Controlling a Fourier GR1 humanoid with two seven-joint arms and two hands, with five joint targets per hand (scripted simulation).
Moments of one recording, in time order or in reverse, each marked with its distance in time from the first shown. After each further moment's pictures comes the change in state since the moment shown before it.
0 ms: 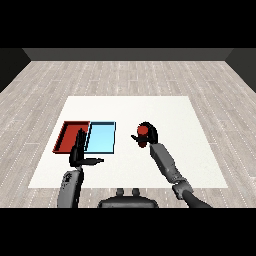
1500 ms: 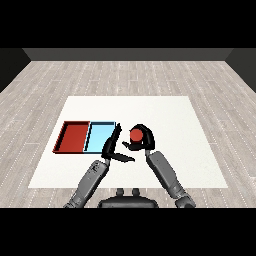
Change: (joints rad) left arm -0.267 -0.036 -0.445 0.145 0.073 0.272 0.166; right arm 0.236 0.011 0.251 -0.635 0.048 -0.141 0.239
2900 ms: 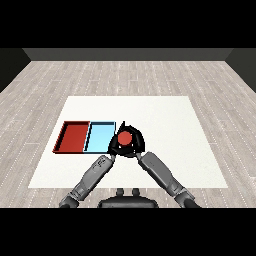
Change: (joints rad) left arm -0.147 0.025 -0.093 0.142 0.042 0.164 0.016; right arm -0.086 -0.014 0.215 -0.036 -0.115 -0.152 -0.019
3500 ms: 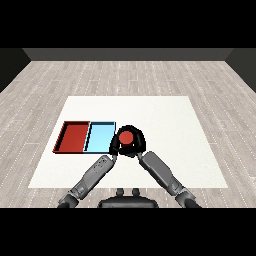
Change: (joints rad) left arm -0.029 0.014 -0.050 0.018 0.005 0.148 0.038; right arm -0.001 -0.009 -0.010 0.019 -0.030 0.024 -0.041
